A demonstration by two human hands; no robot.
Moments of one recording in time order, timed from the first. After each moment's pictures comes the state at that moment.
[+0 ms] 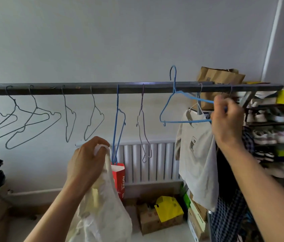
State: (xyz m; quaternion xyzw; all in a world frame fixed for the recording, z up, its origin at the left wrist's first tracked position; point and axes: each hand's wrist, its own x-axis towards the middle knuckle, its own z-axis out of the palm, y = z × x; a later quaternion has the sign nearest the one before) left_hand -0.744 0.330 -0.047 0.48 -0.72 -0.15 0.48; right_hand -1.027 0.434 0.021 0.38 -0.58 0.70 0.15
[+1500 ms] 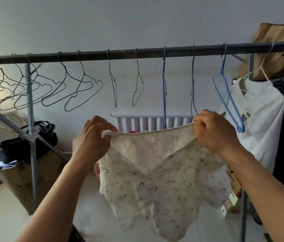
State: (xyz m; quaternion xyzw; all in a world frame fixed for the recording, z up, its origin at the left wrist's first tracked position) left_hand -0.620 0.286 -0.087 0.53 -0.78 -0.03 0.33; right_hand -0.911 0.381 -0.068 0.60 -0.71 0.35 0.10
